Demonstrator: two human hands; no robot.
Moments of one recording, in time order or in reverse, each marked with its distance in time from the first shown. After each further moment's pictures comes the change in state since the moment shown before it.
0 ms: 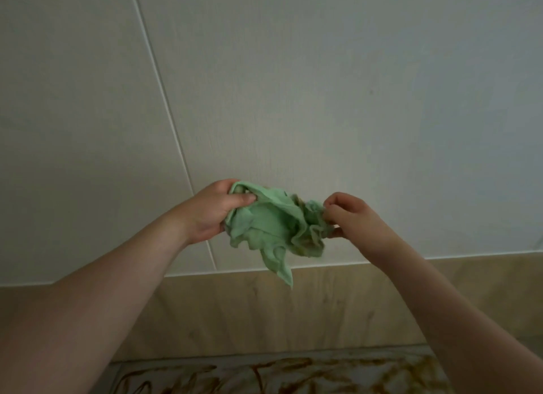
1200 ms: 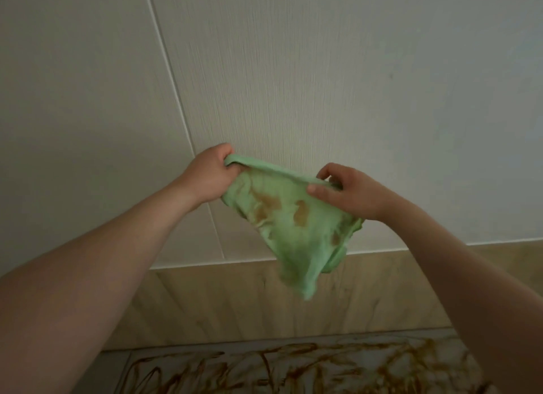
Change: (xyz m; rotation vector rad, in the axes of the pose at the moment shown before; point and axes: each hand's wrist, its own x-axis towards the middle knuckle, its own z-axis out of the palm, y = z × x) left_hand 0.024 0.017 -0.043 0.817 0.363 0.253; right_hand 0.036 -0.036 0.009 -0.584 -0.162 -0.116
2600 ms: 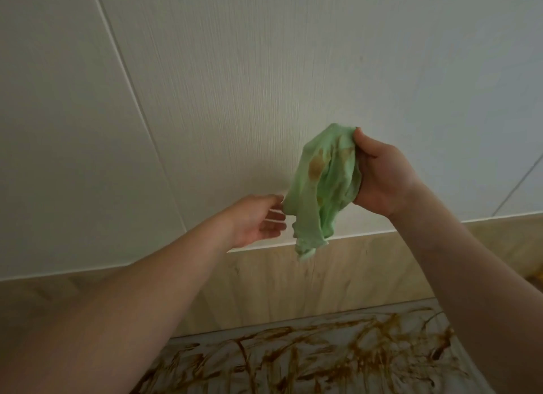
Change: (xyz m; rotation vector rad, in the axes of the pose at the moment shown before) left_hand -0.026 0.036 0.141 -0.877 -0.545 -0.591; right_hand -0.026 0.027 -0.040 1.297 0.061 0.263
